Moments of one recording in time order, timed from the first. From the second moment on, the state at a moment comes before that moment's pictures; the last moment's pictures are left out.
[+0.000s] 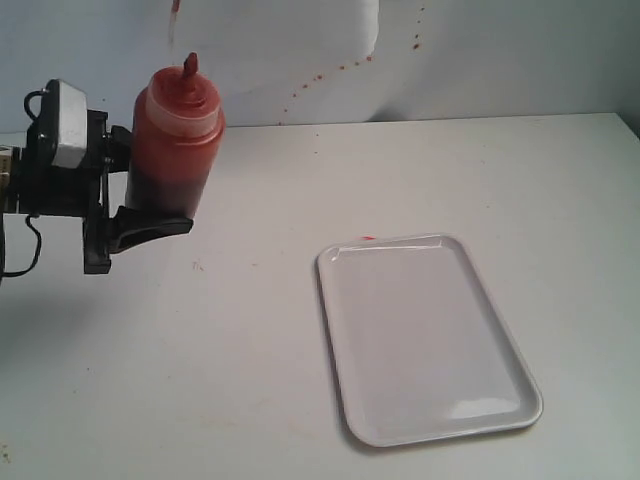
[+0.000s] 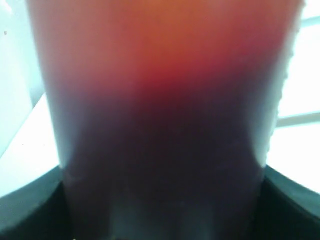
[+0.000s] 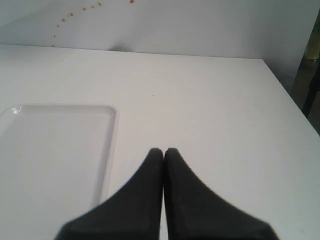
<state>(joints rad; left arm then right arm) 0.09 1.88 -1.03 1.71 -1.10 -0.57 0.06 0.00 0.00 0.00 0.34 -0.06</state>
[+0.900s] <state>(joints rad) -0.42 1.83 -1.02 1.78 -0.44 -0.75 0.06 0.00 0.00 0.00 0.34 -0.06</state>
